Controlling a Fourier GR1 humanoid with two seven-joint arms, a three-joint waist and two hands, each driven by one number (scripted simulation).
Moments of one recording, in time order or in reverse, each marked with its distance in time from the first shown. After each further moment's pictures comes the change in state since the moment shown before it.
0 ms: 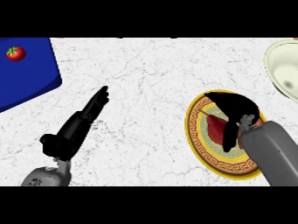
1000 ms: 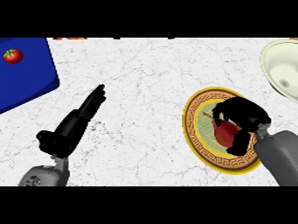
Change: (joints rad) left arm -0.006 -0.023 0.058 0.021 -0.021 -0.042 -0.007; right arm 0.089 -0.084 0.002 0.005 0.182 -0.164 -0.533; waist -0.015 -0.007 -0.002
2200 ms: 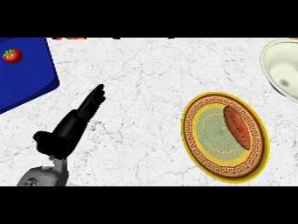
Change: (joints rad) left arm 0.007 -0.006 0.005 -0.031 0.001 -0.010 0.027; right arm 0.255 -0.333 -0.542 -0.266 -0.512 -0.187 -0.492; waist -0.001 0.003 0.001
